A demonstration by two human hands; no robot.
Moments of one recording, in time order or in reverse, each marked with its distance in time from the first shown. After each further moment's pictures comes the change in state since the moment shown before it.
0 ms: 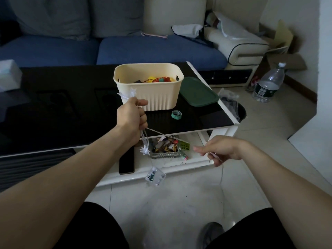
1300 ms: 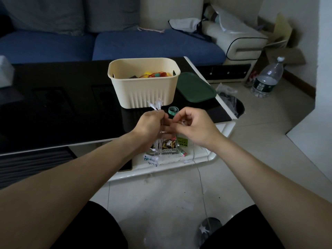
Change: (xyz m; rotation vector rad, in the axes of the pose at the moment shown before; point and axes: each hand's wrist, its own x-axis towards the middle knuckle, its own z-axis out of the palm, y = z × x) left_hand -0.013 -0.036 0.026 0.227 -0.379 -0.079; right_hand -0.020 -0.059 0.051 0.137 0.427 -0.812
